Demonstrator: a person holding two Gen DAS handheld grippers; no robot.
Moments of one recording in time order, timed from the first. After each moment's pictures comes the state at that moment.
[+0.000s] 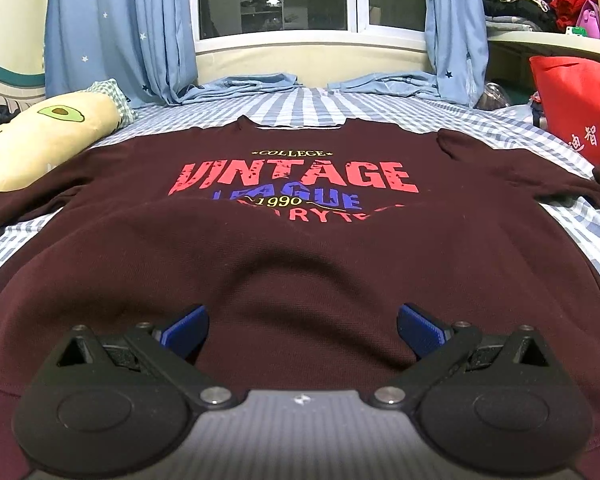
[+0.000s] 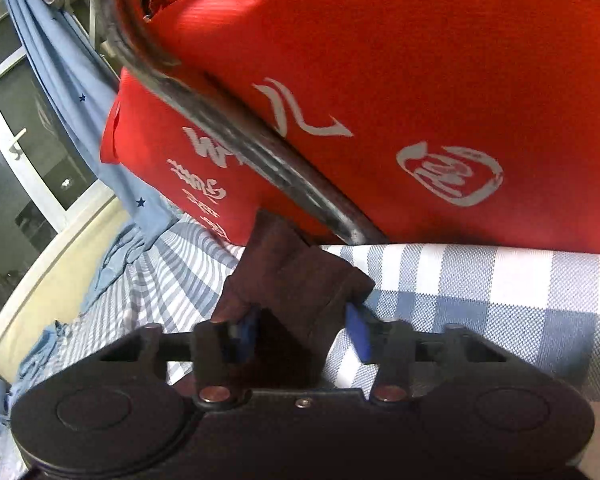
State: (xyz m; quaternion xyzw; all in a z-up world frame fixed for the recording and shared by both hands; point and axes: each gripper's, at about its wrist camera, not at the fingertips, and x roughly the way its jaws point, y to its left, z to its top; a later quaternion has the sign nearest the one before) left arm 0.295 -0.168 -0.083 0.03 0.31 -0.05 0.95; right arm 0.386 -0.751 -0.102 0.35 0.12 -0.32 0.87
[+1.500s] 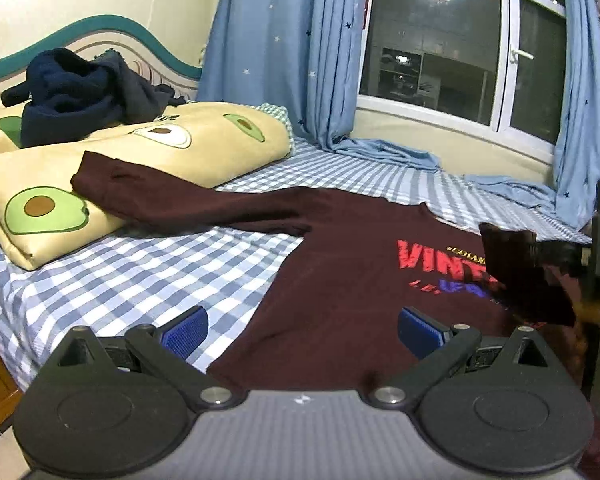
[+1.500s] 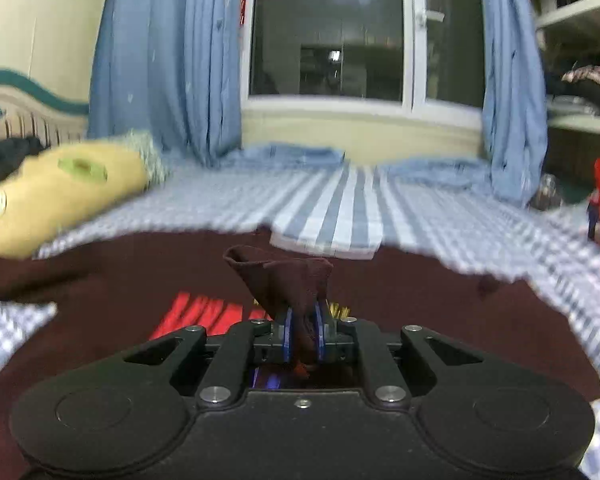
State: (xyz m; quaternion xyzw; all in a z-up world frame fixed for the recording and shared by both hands) left arm 0.211 0.026 -0.013 -0.09 0.23 0.12 0.96; right arm 0.408 -0.204 -0.025 -0.03 0.23 0.03 0.97
